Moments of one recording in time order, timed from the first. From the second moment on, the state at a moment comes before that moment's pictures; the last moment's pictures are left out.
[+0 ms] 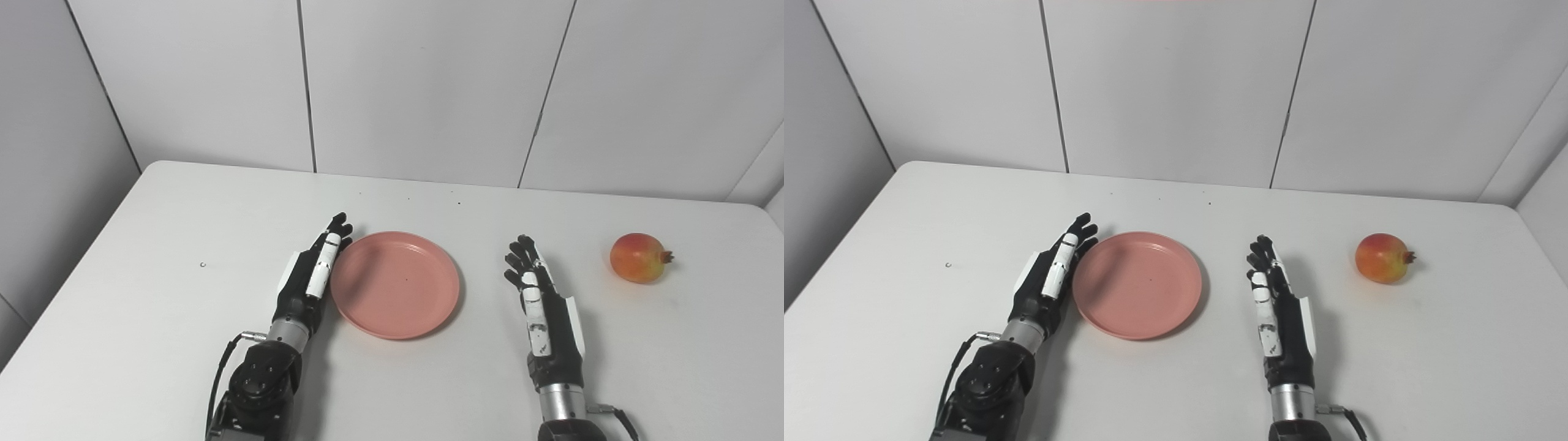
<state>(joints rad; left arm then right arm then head) -0.22 0.01 -0.07 -0.02 -0.02 0.27 -0.02 -0.10 0.11 0.08 0.06 -0.11 -0.20 -0.04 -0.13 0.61</state>
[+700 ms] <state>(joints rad) -0.20 0.05 -0.10 -0.04 -0.02 0.25 -0.06 -0.10 0.15 0.09 0.06 -0.16 -0.18 -0.09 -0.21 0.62</state>
